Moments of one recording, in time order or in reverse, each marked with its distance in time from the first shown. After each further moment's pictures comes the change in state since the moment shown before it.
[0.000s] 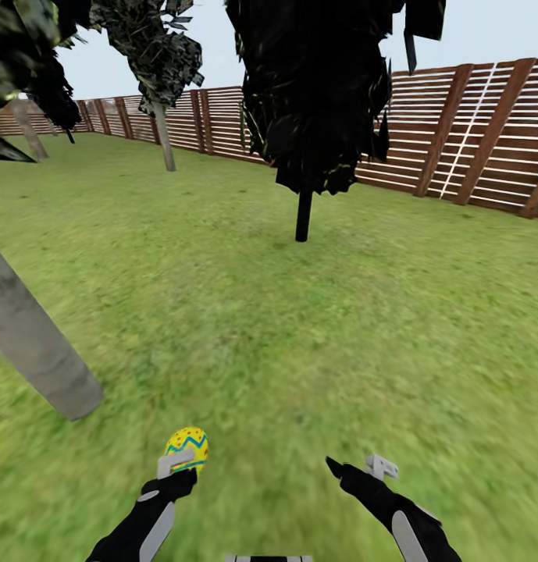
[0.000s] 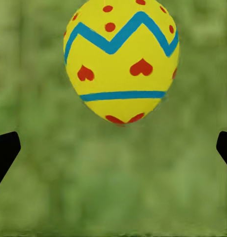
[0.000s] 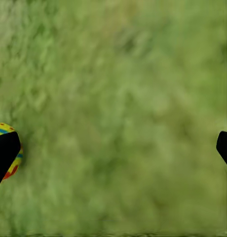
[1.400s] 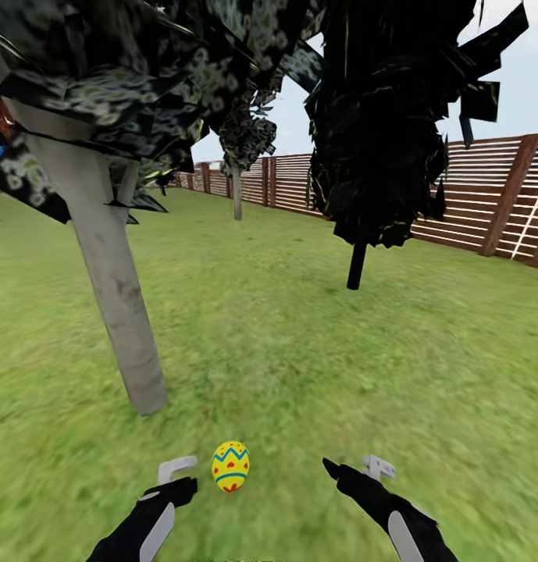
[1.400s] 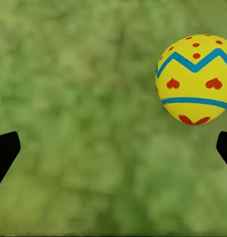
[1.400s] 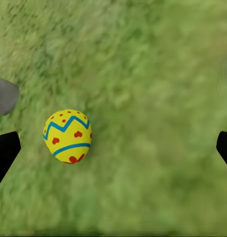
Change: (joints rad) left arm -0.001 -0.001 0.004 0.010 0.005 0.088 -0.001; right arm 0.000 0.007 0.018 0.001 0.000 0.001 -0.009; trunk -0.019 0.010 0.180
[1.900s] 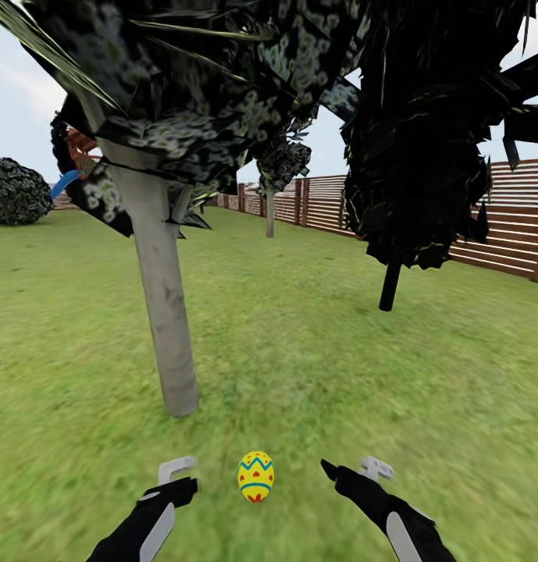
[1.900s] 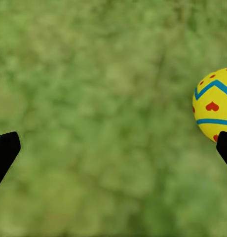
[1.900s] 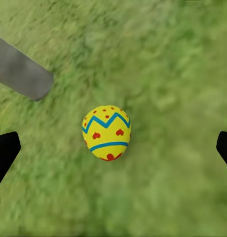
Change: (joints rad) left arm 0.000 -0.001 0.001 0.000 0.002 0.001 0.001; right arm 0.000 0.002 0.010 0.006 0.000 0.000 -0.001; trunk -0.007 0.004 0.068
